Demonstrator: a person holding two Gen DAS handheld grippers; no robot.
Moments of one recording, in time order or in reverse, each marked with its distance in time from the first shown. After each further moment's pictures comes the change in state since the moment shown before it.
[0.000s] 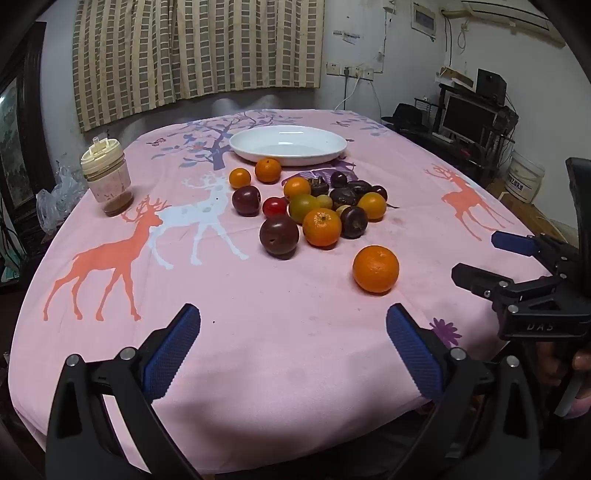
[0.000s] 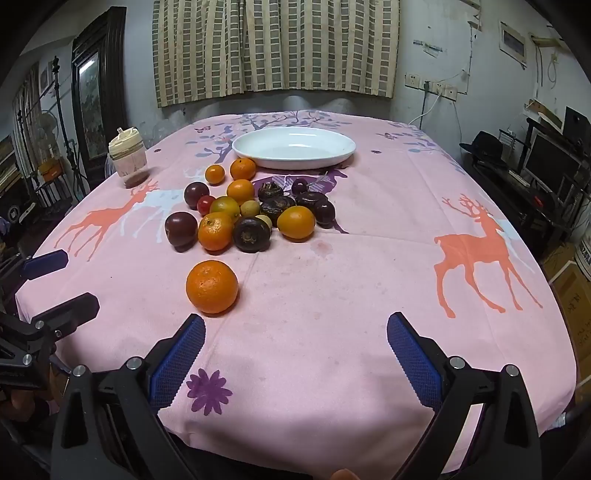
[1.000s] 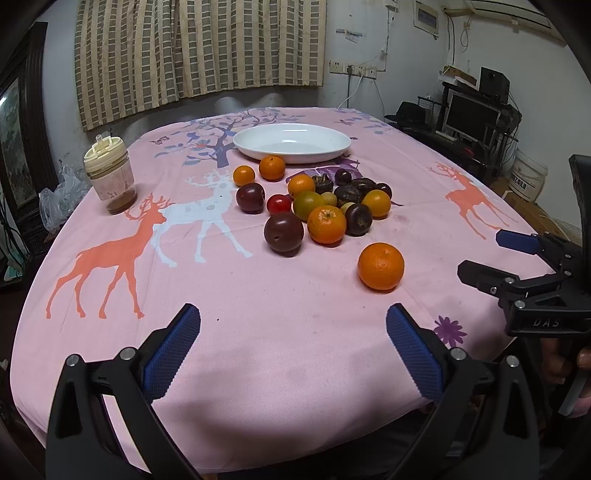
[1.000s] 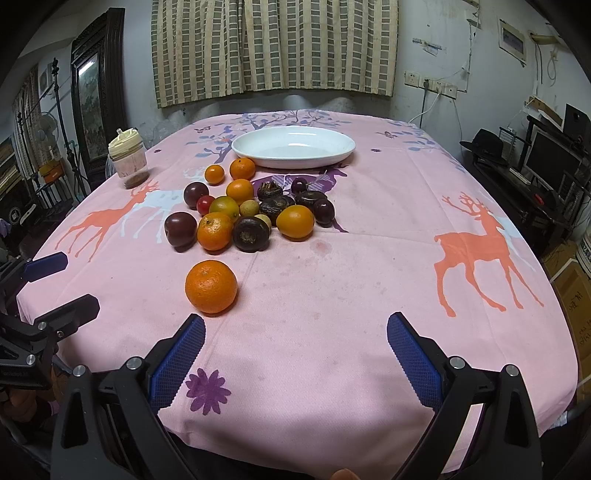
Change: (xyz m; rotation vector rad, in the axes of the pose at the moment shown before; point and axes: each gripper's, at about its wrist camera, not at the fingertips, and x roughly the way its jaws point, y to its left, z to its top) left arm 0.002 0.002 -0.003 -0.003 -0.001 0.011; right arm 0.001 -0.002 0.000 0.003 0.004 0.006
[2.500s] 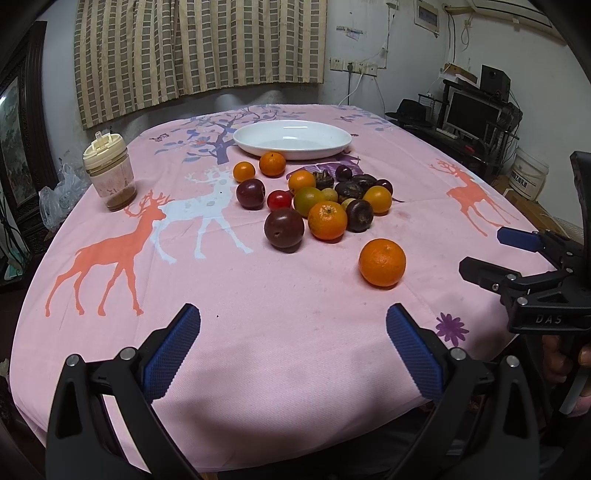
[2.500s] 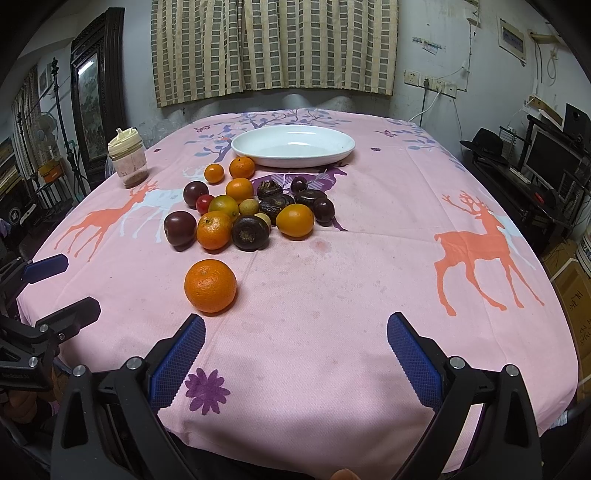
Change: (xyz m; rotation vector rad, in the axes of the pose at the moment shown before) left arm 0.002 0.001 -0.005 0.000 0.010 -0.001; right arm 0.001 0.000 0.000 0.002 0.003 0.003
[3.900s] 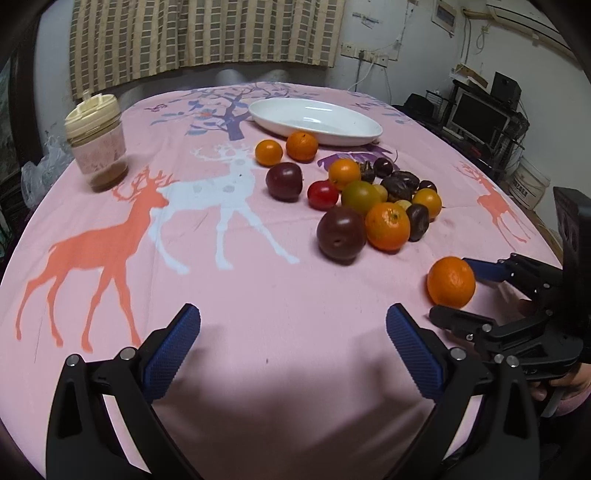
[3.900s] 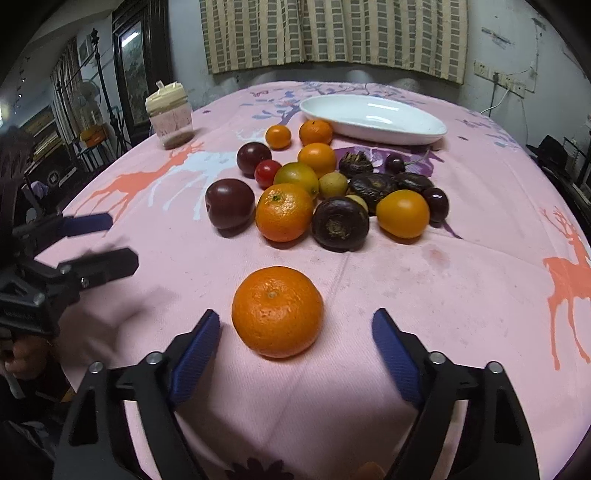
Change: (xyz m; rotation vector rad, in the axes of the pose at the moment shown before) left arm 0.065 0.061 0.026 -0.053 0.089 -0.085; right arm 0.081 0.053 0.015 -0.131 0.105 0.187
